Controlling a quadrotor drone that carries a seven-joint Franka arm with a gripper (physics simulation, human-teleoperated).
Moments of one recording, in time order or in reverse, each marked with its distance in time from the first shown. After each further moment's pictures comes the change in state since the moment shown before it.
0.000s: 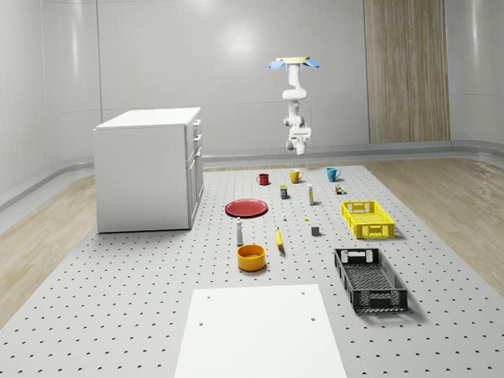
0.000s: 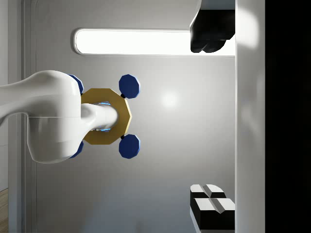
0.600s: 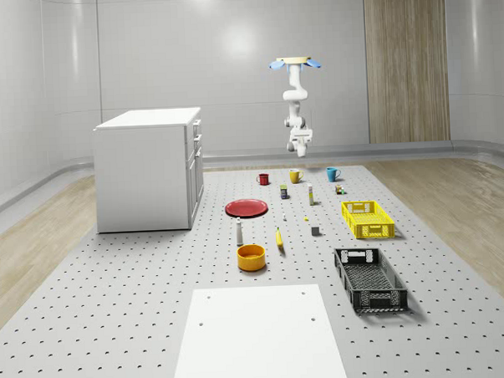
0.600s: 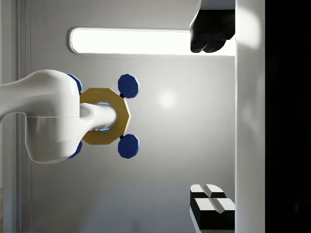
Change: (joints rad) arm -0.001 -0.006 0.002 -0.004 -0.001 0.008 0.000
